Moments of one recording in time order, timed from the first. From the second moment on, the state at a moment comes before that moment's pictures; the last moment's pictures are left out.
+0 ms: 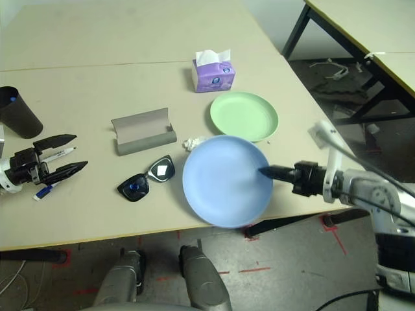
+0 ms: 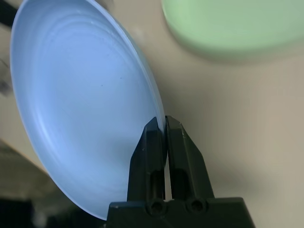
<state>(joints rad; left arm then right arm) -0.24 0.73 0.26 0.19 -0.55 0.05 -1.26 -0.44 -0.91 -0.30 0.08 0.74 1.11 0.92</state>
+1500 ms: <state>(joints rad) -0.14 0.71 0.26 0.08 -0.55 0.05 -1.19 -0.92 -0.82 -0.23 0.78 0.30 0.71 0.69</state>
